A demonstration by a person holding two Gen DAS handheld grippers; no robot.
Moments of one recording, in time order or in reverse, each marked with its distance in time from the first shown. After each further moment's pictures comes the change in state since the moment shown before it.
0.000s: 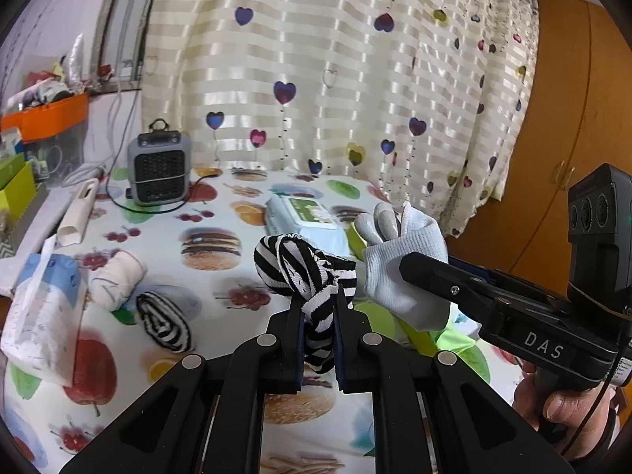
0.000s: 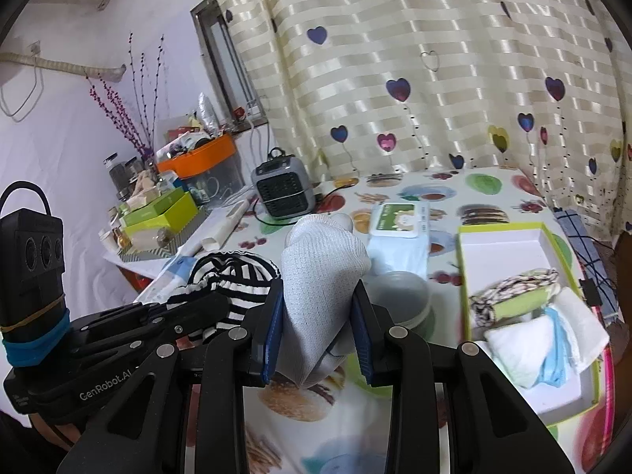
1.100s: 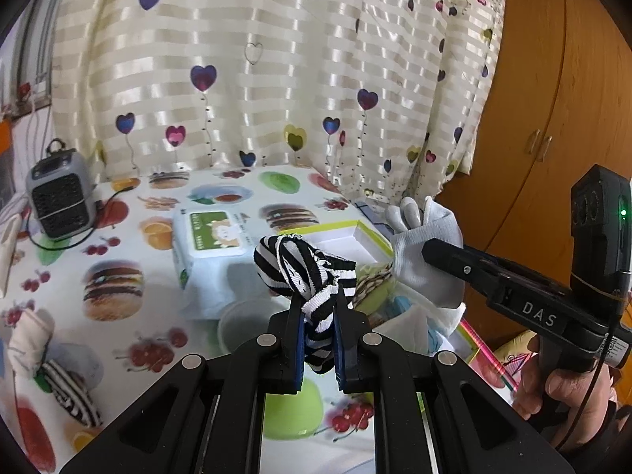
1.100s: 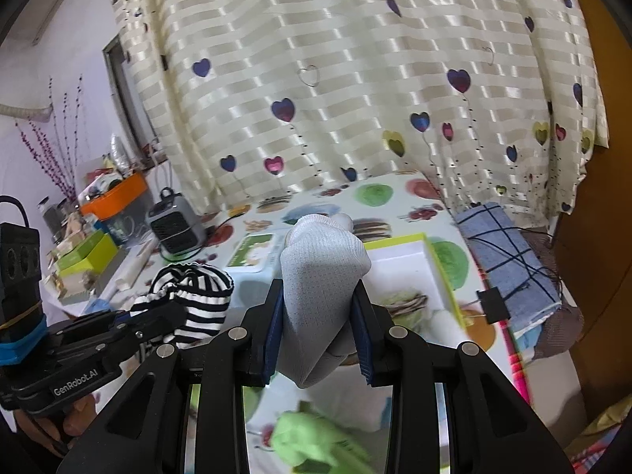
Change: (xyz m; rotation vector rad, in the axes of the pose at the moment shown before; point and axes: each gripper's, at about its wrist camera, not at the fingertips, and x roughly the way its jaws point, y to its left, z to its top) left arm 0.098 -0.074 0.040 0.105 0.077 -0.135; right arm -0.017 -0.128 0.022 0.122 -0.051 -0.230
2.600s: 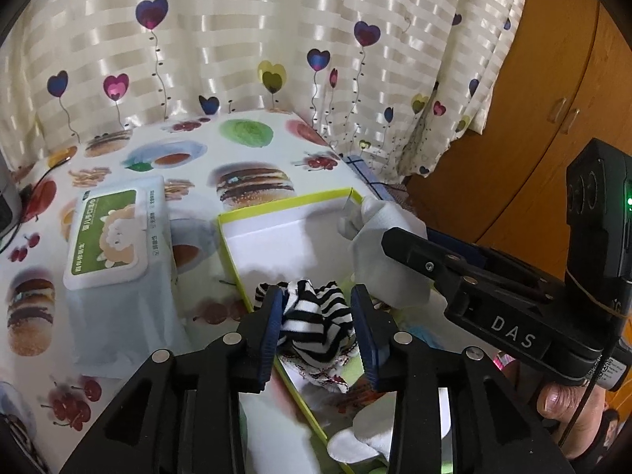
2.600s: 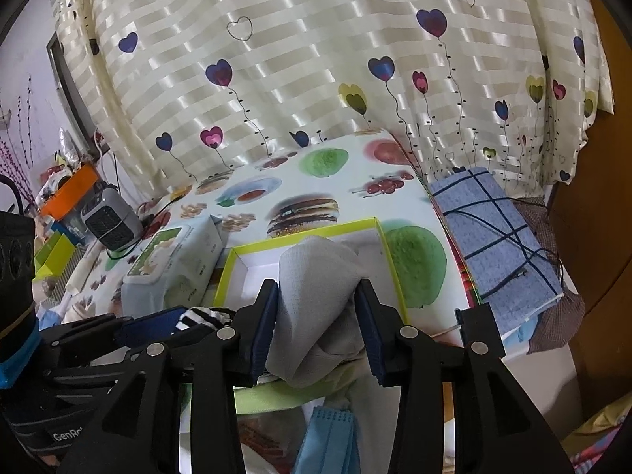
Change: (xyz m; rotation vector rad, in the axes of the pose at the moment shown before) left arm 0.134 -0.023 0.025 -0.008 0.202 -0.024; right arm 0.086 -0.068 0.015 0.055 0.125 -0.047
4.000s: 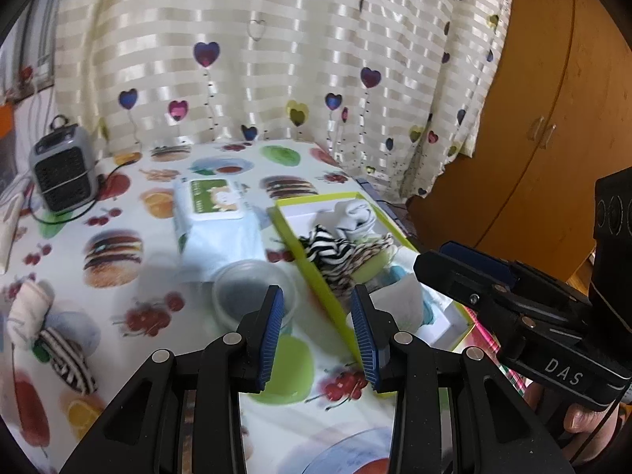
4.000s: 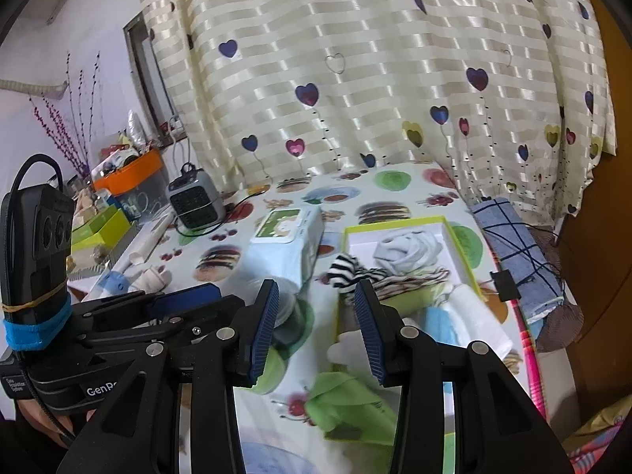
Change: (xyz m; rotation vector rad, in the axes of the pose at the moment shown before) left arm -0.133 0.021 -0.075 -0.021 -0.128 0.040; right arm -0.104 0.104 -0.057 -0.124 -0.078 0.081
